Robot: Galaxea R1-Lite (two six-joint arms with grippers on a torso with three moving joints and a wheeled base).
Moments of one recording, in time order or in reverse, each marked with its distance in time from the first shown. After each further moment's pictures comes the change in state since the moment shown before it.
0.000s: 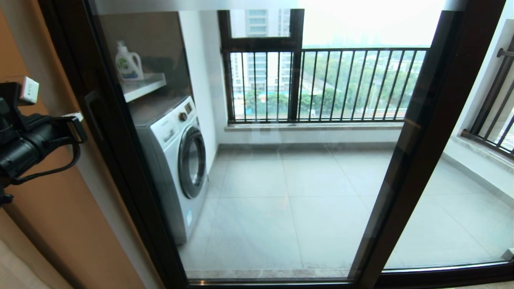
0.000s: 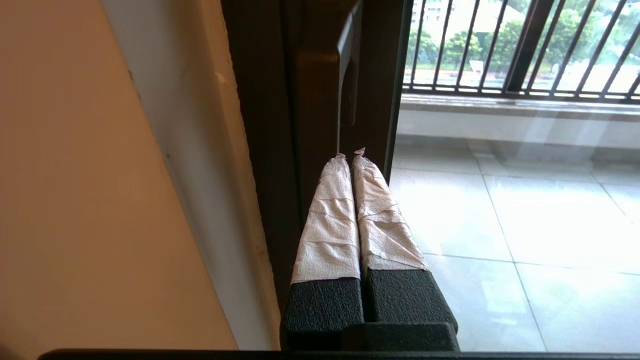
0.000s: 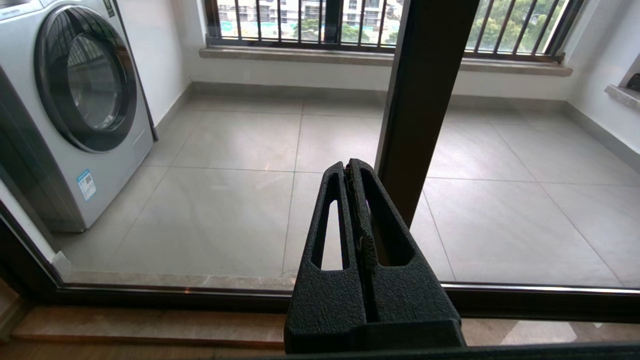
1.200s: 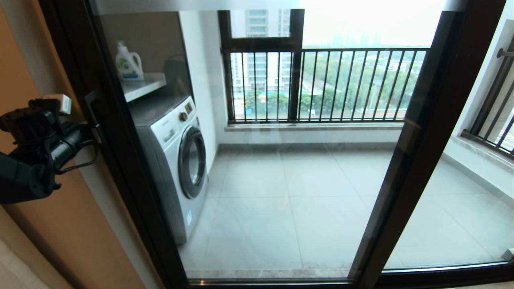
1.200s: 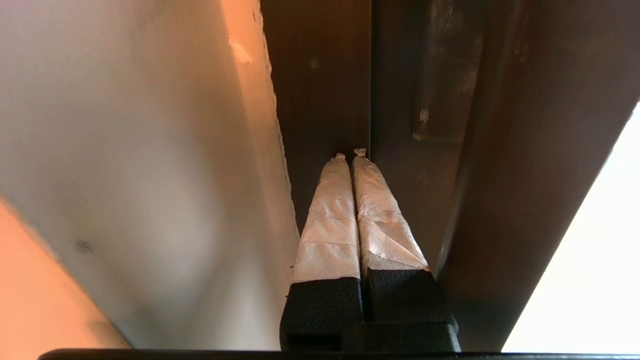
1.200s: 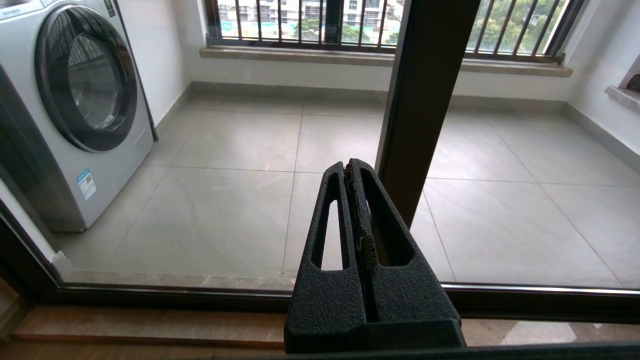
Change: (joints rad) left arm 0.039 0.381 -0.265 -0.133 -0.003 0.055; right arm 0.000 0.000 0.000 0.000 0.000 0.000
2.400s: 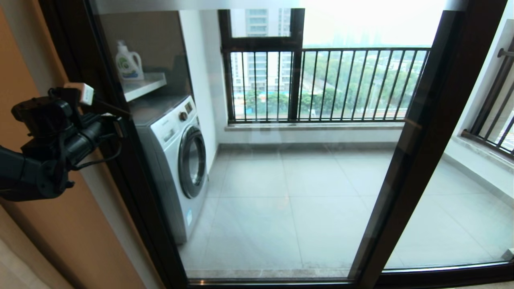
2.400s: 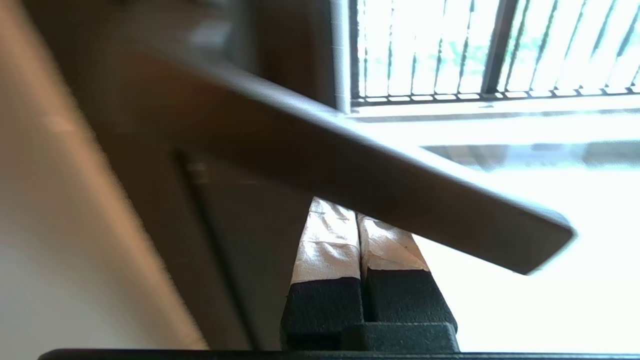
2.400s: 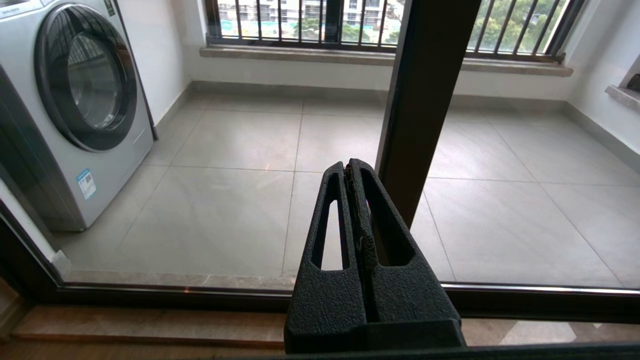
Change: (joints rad) left arm -0.157 -0.111 0.070 0.004 0.007 -0.007; right arm 0.000 0.000 0.000 0.000 0.000 0.000
